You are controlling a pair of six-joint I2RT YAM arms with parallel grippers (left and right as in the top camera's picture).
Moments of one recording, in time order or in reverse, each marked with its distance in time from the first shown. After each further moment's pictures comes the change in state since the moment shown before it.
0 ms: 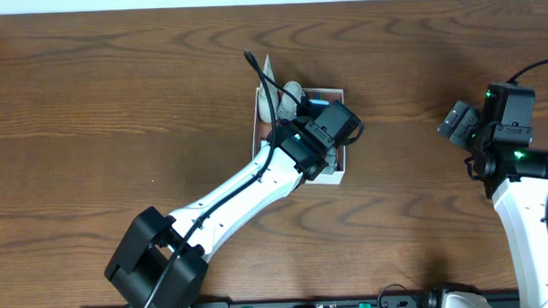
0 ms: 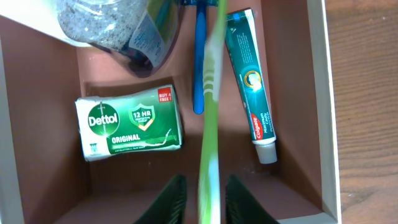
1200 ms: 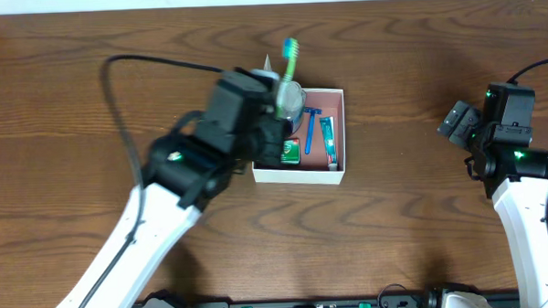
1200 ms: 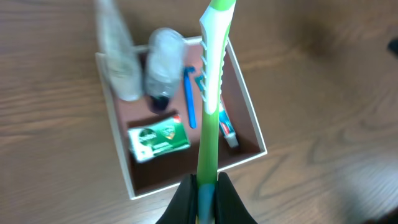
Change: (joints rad) left arm 0.217 -0.420 0.000 -0.099 0.293 0.294; right arm 0.000 0.000 0.000 0.000 0.000 0.000
